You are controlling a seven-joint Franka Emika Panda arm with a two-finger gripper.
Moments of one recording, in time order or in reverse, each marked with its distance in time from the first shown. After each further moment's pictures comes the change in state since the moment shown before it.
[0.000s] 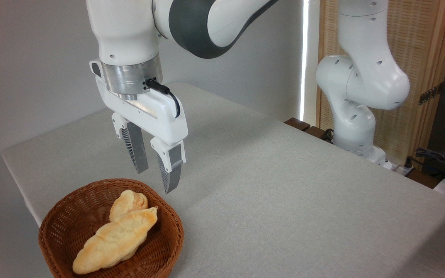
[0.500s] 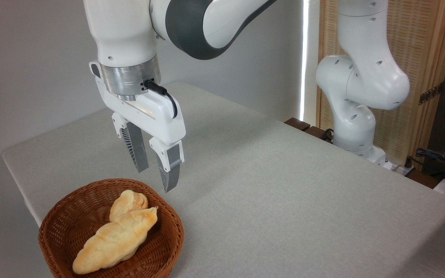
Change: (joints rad) arm 0.000 0.006 -0.014 -0.001 0.000 -0.007 0.000
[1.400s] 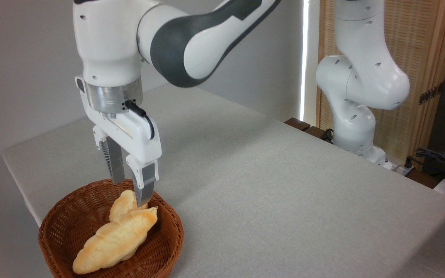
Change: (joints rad) arm 0.008 0.078 -0.049 0.000 -0.040 0.172 0.001
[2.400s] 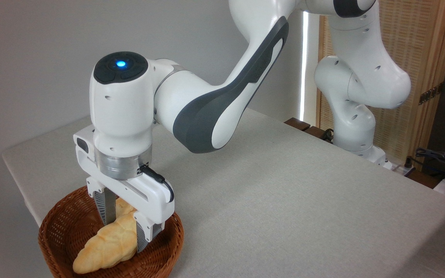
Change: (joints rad) arm 0.073 0.137 0.024 -0.001 -0.171 0.149 0.001
